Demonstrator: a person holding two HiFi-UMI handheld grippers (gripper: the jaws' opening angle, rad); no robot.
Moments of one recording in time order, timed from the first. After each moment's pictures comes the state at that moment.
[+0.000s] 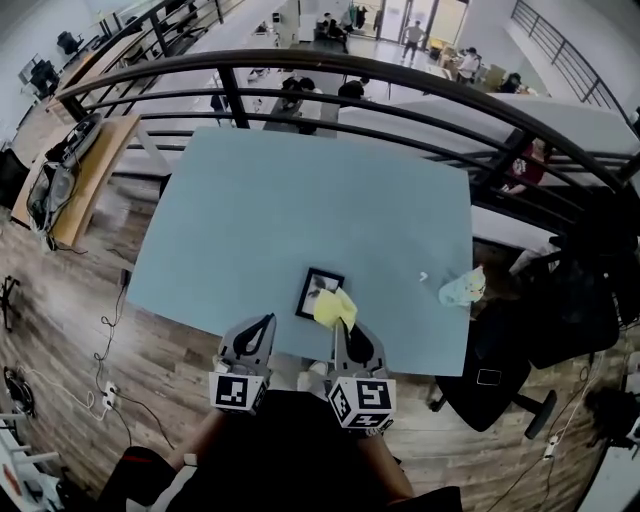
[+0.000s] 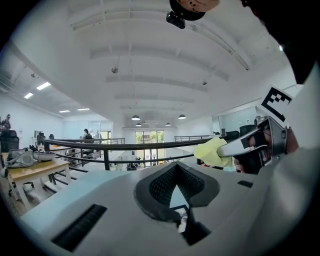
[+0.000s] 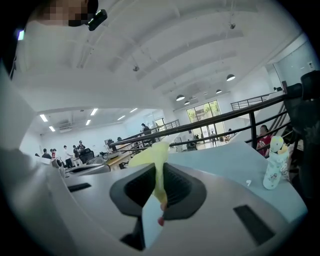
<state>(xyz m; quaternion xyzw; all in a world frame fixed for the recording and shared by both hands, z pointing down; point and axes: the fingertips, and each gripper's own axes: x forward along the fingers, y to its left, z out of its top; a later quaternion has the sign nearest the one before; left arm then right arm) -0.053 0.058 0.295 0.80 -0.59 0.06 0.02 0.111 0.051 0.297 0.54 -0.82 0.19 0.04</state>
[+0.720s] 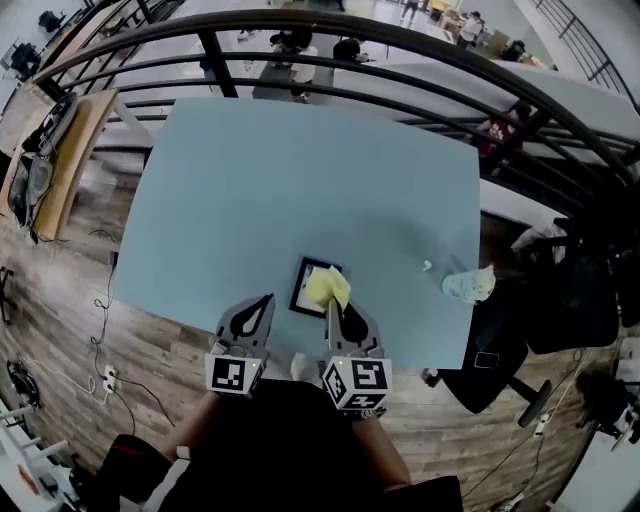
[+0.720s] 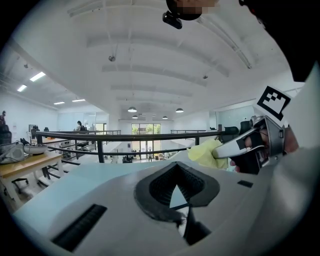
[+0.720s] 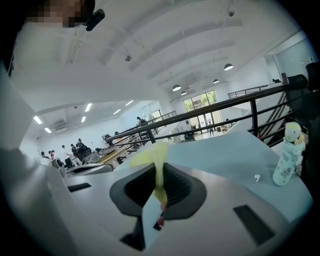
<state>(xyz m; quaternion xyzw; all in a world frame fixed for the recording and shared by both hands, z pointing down) -0.050 -0.006 0.322 0.82 -0.57 0.09 0.06 0.098 -0.010 0.332 0.53 -0.81 0.24 0.07</state>
